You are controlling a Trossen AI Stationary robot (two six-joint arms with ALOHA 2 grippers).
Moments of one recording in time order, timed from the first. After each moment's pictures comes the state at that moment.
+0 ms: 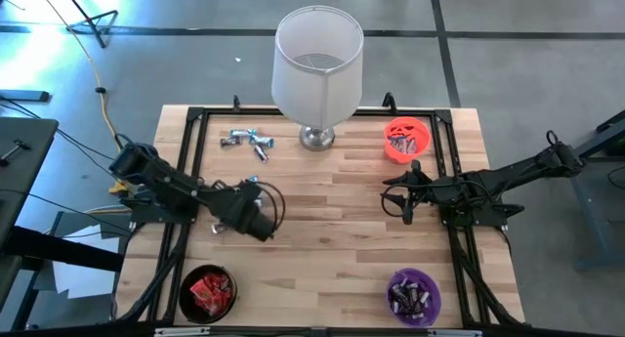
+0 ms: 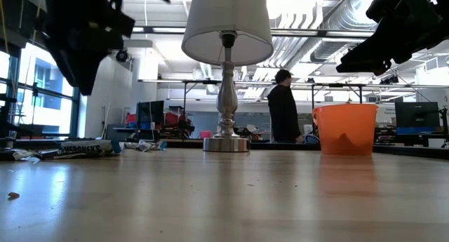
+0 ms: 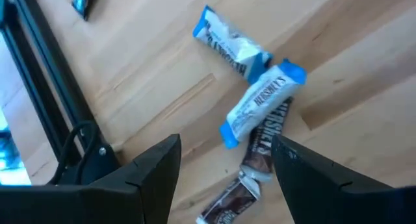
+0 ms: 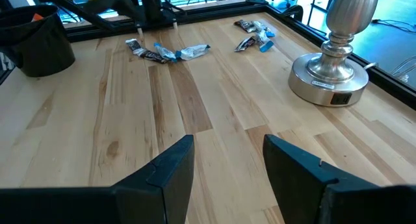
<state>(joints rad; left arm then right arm) -0.38 1.62 1.16 -1.40 -0.41 -1.35 0.27 0.59 0.29 -0.09 0.47 0.26</state>
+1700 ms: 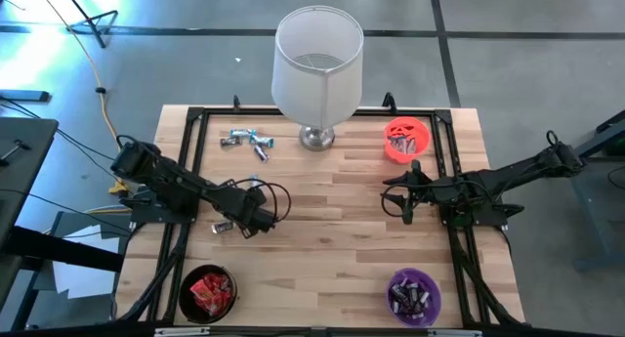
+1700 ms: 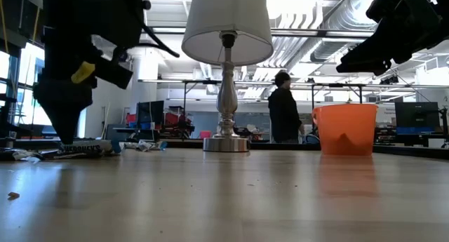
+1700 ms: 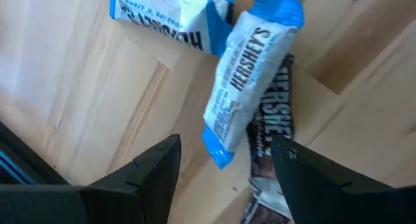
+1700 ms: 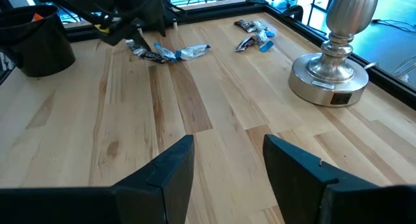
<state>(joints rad) -0.28 1.62 0.90 -1.05 -0.28 -0.87 0.27 0.59 0.29 -0.09 0.48 0.26</state>
